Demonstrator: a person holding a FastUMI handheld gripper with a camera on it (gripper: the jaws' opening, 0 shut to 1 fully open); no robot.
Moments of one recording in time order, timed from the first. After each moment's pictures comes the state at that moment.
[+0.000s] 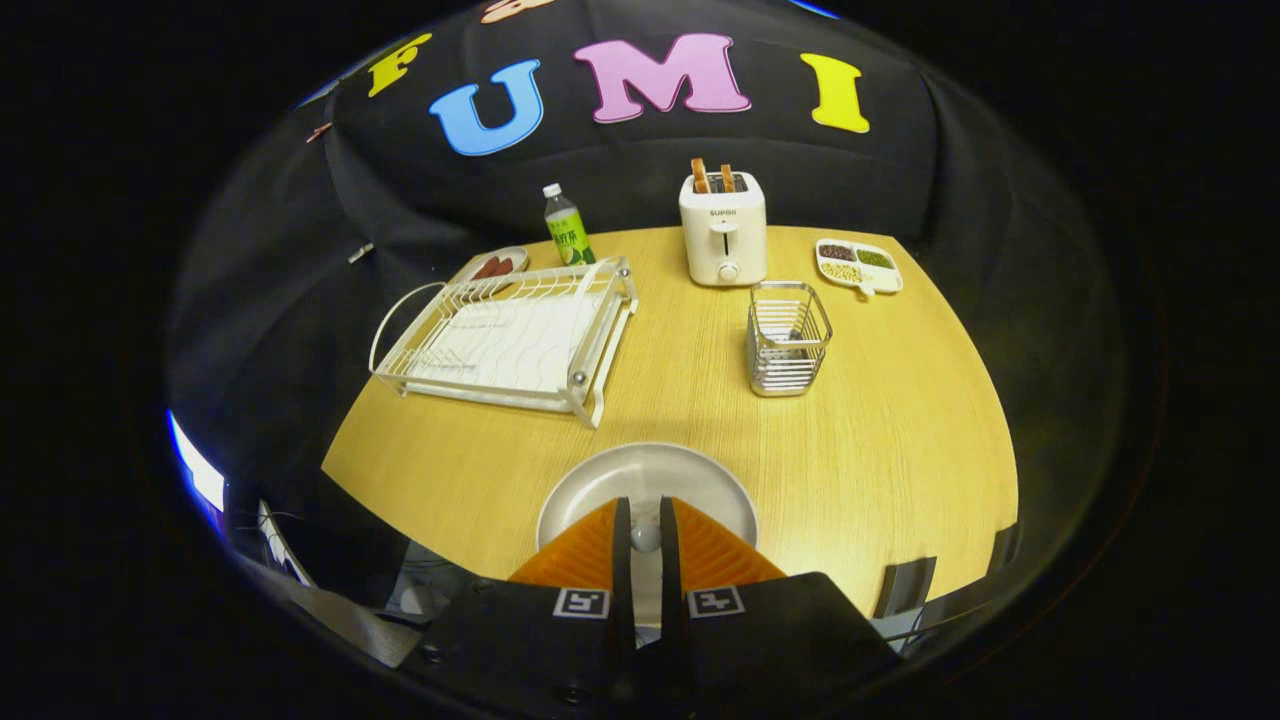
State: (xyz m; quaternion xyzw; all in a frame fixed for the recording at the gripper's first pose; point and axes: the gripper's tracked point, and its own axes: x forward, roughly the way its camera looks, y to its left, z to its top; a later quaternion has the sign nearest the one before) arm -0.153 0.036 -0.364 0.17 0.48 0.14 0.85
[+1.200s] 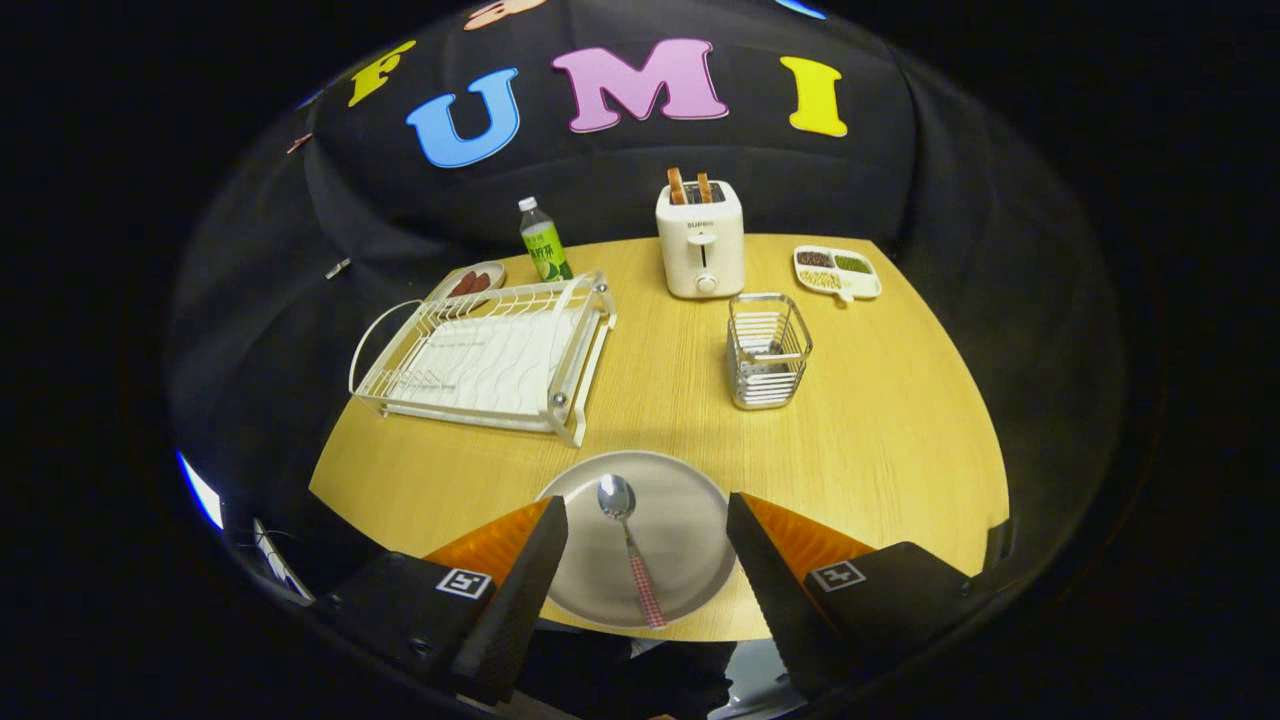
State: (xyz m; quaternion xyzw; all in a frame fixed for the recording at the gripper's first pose) arm -0.115 0.018 -0.345 0.16 0.46 0.10 0.87
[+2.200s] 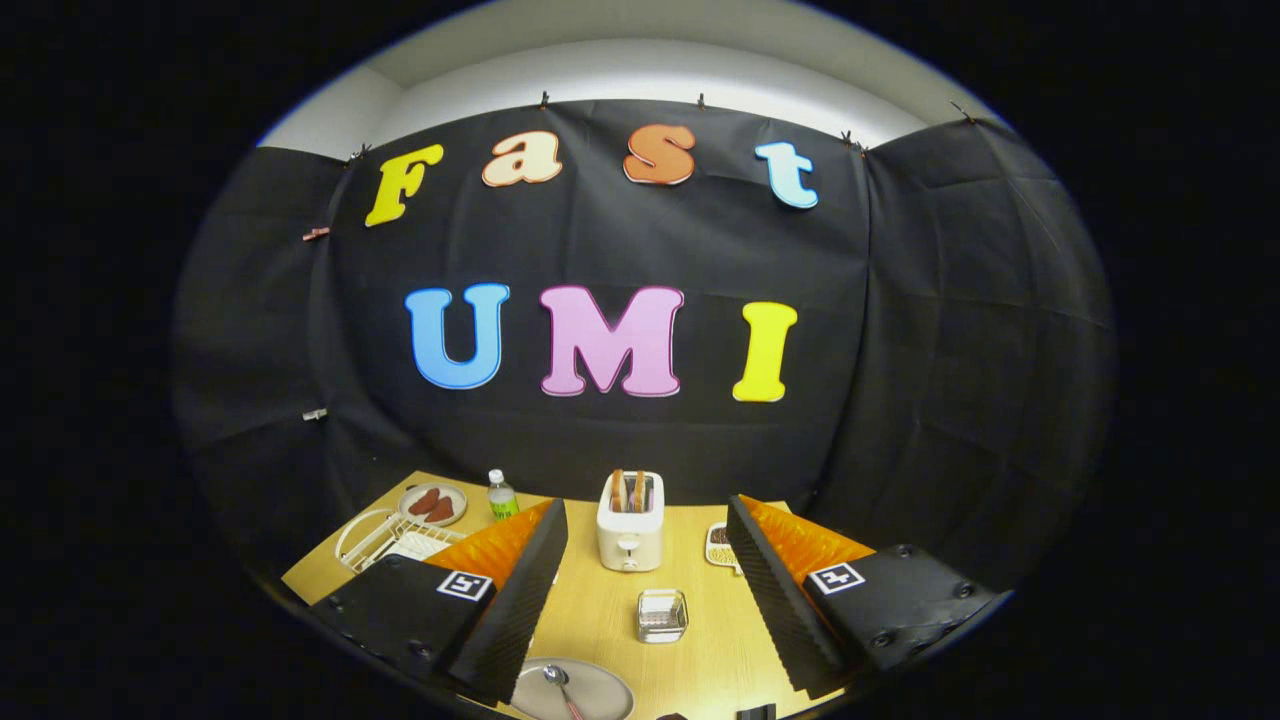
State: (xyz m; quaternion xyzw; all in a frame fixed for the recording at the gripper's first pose) arm 0.013 -0.095 -0.076 0.10 0.15 0.01 0.98
